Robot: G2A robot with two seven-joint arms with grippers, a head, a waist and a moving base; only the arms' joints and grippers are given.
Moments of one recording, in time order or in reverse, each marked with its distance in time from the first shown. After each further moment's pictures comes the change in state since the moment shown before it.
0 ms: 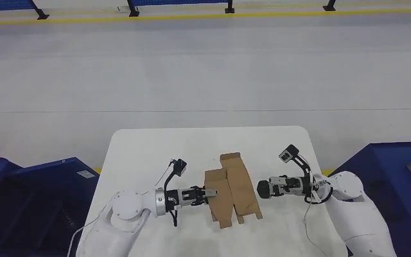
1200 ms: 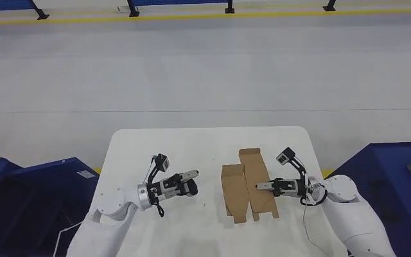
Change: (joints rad) left arm 0.017 0.033 -0.137 0.111 -0.205 -0.023 0.000; right arm 0.008 0.038 -0.065 0.054 0.010 -0.077 -0.065
